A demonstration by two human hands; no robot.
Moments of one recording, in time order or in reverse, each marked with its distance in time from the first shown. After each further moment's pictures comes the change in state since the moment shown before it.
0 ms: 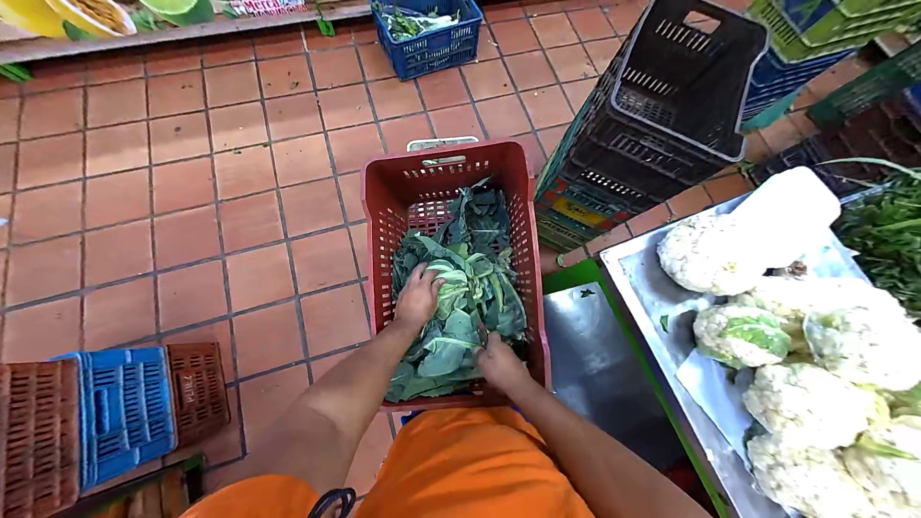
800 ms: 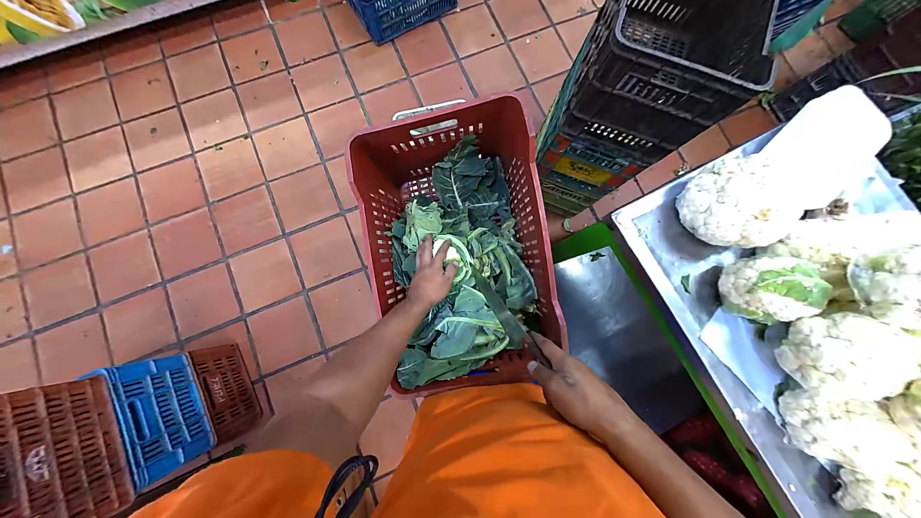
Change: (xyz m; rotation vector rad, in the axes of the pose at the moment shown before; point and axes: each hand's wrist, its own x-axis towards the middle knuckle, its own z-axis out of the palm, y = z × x) left_hand 0.015 0.003 0.009 -0.112 -0.148 -0.002; right_hand -0.097 0.043 -0.036 0.096 -0.005 -0.061
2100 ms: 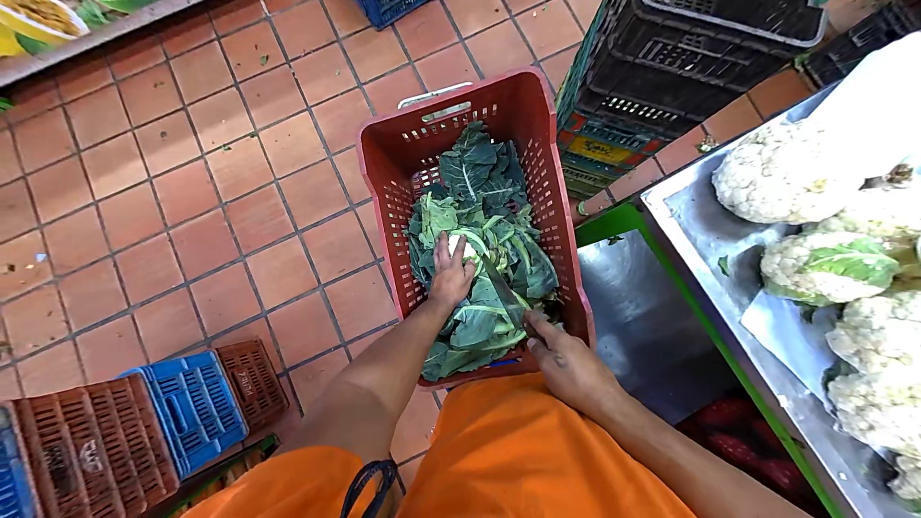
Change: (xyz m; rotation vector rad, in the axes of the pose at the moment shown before) left_hand -0.005 -0.015 0.027 0.079 0.076 0.046; right_hand 0.015 -0.039 0.021 -0.087 0.087 -0.079
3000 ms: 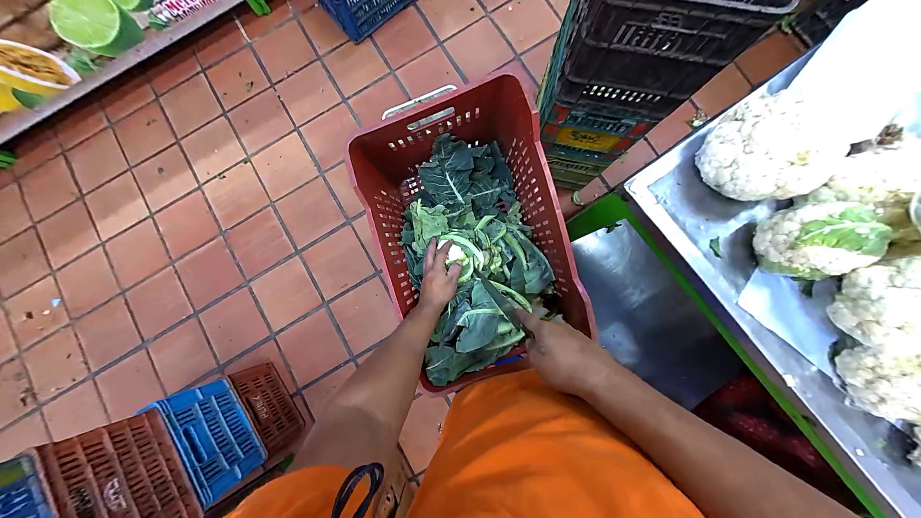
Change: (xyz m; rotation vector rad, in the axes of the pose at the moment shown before) left_hand 0.011 -0.011 -0.011 -0.234 -0.028 -0.048; right_hand 0.011 -0.020 -0.023 -0.184 -0.180 0.113
